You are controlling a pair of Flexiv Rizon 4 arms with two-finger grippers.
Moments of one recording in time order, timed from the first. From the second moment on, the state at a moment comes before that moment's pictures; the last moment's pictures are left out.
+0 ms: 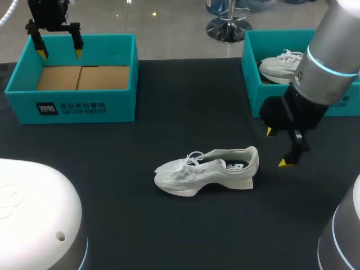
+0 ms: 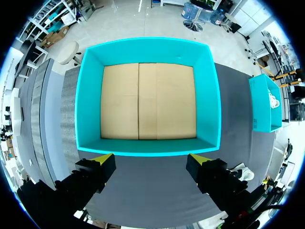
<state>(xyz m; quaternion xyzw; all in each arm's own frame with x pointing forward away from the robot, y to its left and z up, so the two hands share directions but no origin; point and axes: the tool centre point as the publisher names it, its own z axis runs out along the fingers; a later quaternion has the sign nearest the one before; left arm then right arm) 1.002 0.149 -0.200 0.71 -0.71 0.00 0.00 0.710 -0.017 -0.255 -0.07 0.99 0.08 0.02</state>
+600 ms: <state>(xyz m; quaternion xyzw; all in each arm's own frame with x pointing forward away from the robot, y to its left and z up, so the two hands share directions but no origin) 1.002 0.149 -0.200 0.71 -0.71 0.00 0.00 0.709 -0.013 -0.249 -0.10 0.99 0.08 0.04</state>
